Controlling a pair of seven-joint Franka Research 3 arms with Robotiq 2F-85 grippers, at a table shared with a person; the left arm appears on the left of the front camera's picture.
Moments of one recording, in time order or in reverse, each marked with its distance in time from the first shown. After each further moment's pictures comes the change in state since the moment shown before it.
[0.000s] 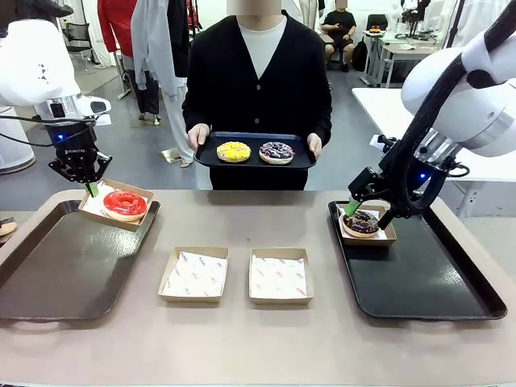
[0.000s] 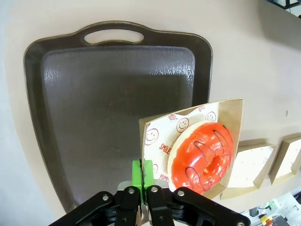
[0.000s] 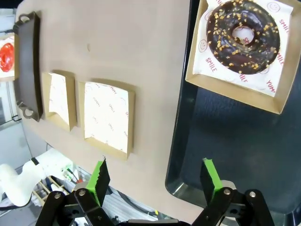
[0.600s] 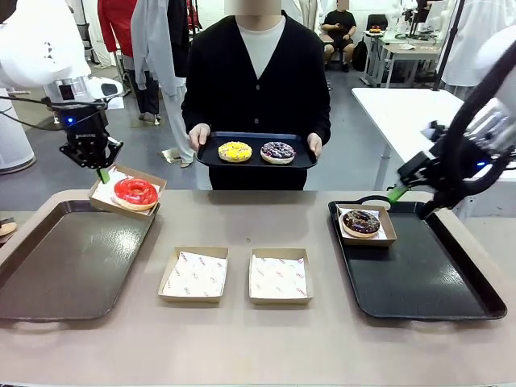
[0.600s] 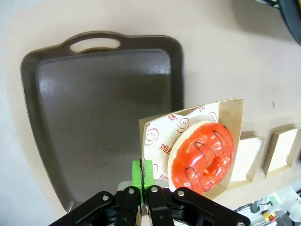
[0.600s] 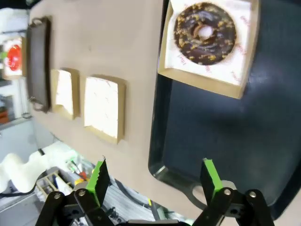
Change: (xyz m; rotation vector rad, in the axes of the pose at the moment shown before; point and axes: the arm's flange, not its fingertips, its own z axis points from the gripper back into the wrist) left arm -0.007 -0.026 0.027 -0.001 -0.029 -0.049; right arm -0.007 -0.050 0.045 0.059 -0.017 0.008
